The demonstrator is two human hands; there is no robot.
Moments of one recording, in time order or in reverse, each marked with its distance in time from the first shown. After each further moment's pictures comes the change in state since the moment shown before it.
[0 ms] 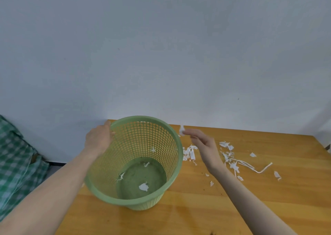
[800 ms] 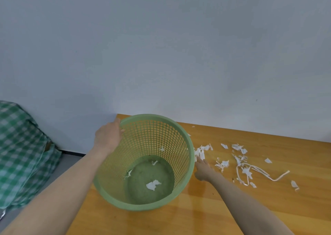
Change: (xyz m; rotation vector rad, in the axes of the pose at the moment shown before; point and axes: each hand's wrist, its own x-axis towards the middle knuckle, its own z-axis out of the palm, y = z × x) left_hand 0.000 0.004 -0.001 -0.003 -0.021 -0.029; right_hand 0.037 0.191 0.019 -1.080 -0.605 0.596
